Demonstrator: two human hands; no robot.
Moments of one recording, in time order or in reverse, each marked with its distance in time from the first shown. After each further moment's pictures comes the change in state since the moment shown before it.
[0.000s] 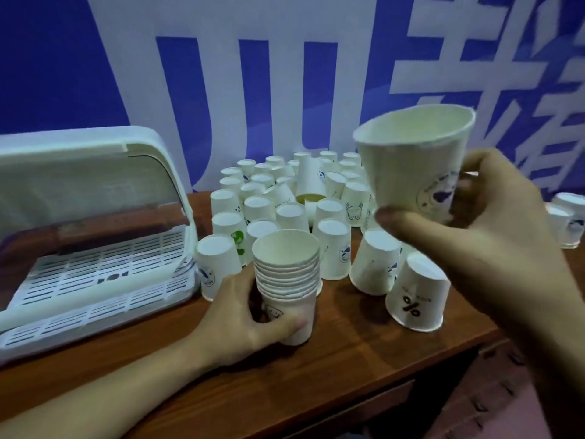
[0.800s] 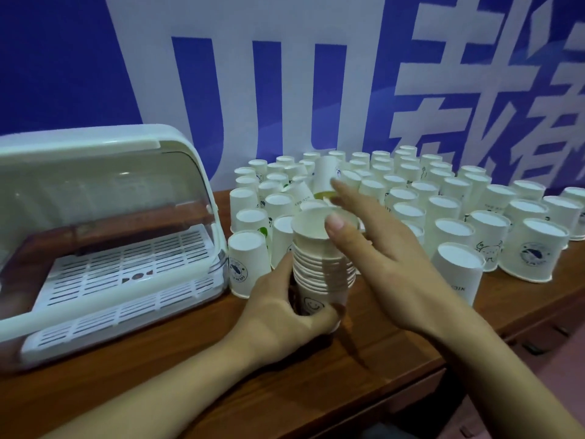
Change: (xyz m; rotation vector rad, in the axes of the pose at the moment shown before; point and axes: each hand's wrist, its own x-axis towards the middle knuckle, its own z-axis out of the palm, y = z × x) left_hand -0.024 -0.009 0.004 -0.043 -0.003 -0.108; right_hand -0.028 0.018 0.106 -0.072 -0.317 -0.014
